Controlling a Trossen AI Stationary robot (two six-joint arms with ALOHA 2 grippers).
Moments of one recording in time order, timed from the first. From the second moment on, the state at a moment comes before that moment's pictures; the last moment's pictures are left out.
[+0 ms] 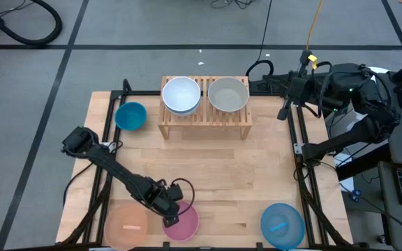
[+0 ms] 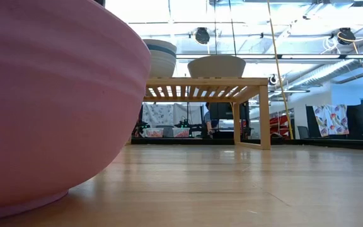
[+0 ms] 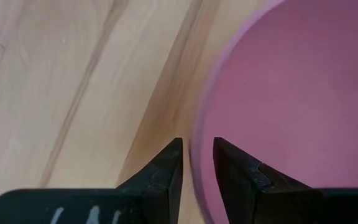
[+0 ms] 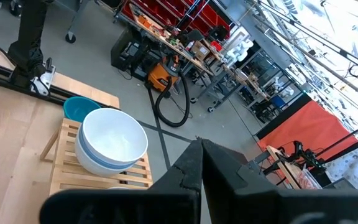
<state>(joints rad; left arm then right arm) -0.58 1.77 1.15 -0.57 -0.09 -1.00 0.02 1.18 1.86 -0.84 0.50 -0.62</state>
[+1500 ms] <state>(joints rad) 0.15 1.53 2.23 -1.57 -0.33 -0.58 0.02 1.18 1.86 -0.84 0.50 -0.67</state>
